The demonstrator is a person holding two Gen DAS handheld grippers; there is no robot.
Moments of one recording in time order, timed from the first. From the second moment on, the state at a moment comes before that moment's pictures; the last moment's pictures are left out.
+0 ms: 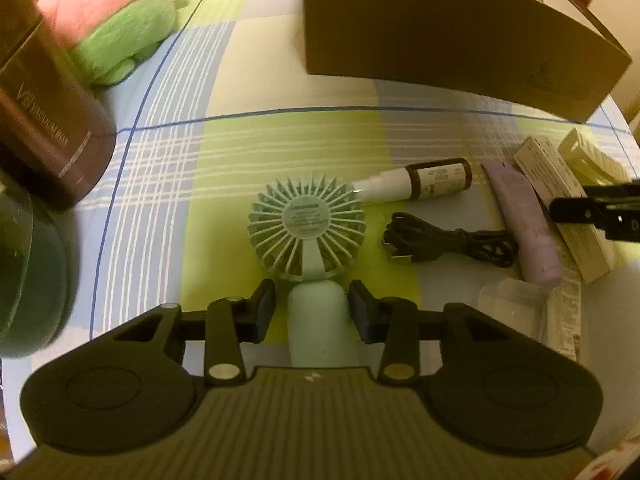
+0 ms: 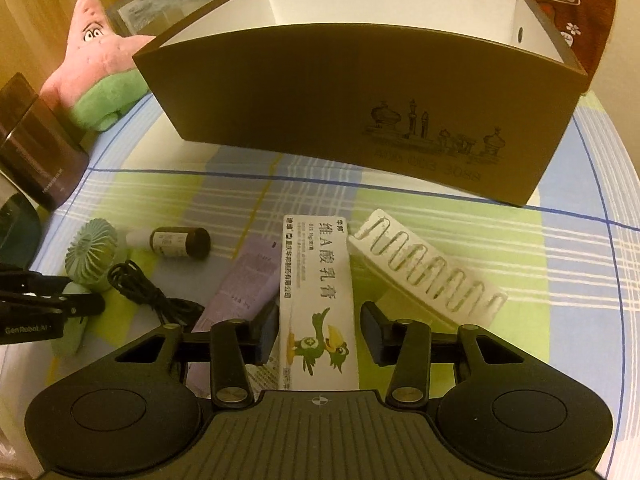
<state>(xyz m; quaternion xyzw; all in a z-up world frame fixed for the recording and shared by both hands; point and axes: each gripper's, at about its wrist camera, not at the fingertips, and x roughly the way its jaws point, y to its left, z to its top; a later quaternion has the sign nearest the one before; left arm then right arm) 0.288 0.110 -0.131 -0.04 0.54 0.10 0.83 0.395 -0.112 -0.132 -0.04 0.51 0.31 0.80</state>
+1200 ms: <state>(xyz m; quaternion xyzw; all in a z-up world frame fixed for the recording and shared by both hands) 0.286 0.111 -0.067 -0.04 0.47 0.12 0.87 0.381 -0.125 -0.078 -0.02 0.46 0.34 0.82</state>
